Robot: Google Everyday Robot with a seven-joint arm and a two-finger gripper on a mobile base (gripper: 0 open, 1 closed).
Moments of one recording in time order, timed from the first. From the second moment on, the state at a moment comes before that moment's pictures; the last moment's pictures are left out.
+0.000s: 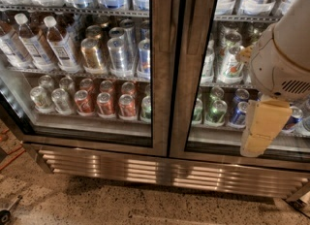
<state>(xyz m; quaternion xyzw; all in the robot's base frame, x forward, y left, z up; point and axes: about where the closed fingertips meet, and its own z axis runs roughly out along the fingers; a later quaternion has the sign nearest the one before) 0.403 -0.165 0.944 -0.64 0.75 -0.05 0.15</state>
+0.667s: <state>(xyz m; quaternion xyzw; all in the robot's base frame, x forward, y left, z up) 0.414 -0.204 0.943 -0.62 0.75 0.00 0.21</state>
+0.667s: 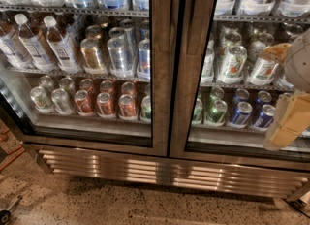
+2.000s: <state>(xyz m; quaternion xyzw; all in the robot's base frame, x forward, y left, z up) 0.405 -0.196 0.933 -0.65 0.69 0.12 0.29</state>
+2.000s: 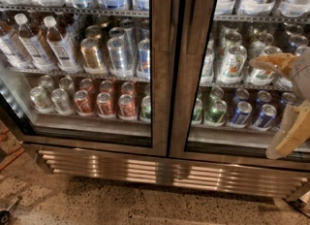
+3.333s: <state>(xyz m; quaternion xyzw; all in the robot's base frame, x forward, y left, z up) 0.372 -0.116 0.937 -0.72 0.62 0.12 0.29</state>
